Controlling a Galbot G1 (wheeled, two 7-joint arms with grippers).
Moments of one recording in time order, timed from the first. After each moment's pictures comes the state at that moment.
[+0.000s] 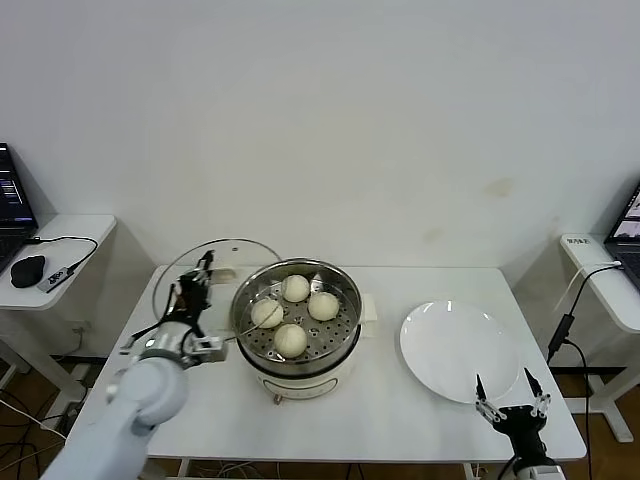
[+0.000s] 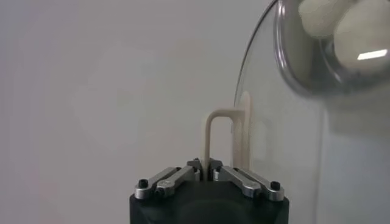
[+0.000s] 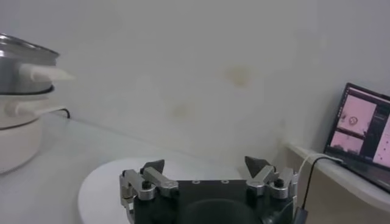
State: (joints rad) left arm 0.99 -0.97 -0.21 -1.93 1.01 0.41 0.17; right arm -1.65 1.50 0.86 1.92 -0.09 0.19 -0.15
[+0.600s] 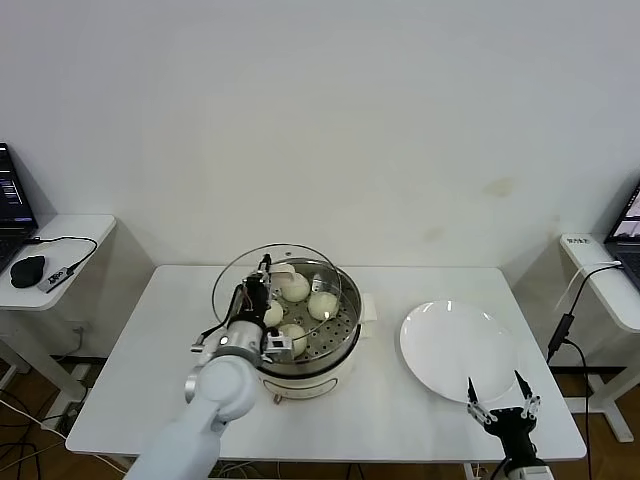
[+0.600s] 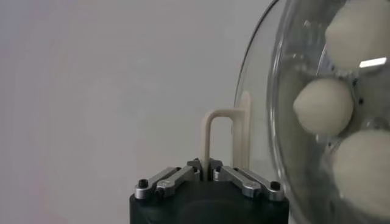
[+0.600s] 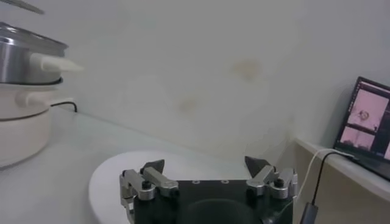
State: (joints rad) left arm 0.93 -1.22 -0.06 -1.88 1.25 0.46 0.28; right arm -1.64 1.51 0.84 1.90 -0.12 0.20 -0.15
